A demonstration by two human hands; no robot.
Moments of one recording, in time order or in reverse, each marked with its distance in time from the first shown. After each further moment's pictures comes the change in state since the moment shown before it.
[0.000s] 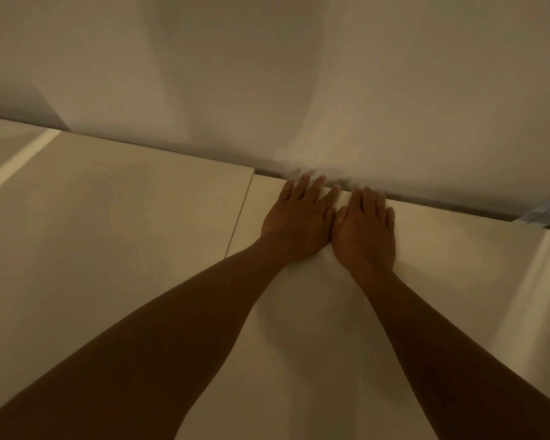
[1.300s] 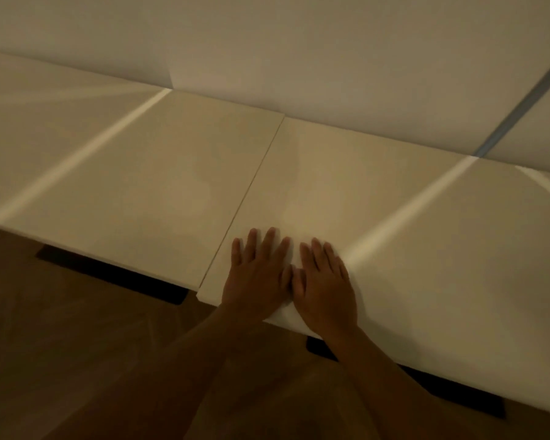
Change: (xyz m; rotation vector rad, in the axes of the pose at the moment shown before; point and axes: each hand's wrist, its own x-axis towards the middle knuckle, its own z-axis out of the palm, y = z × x) left_hand -0.439 0.143 -0.002 0.057 -0.040 -0.284; right_hand -0.431 0.019 -0.077 0.134 -0.062 -0.355
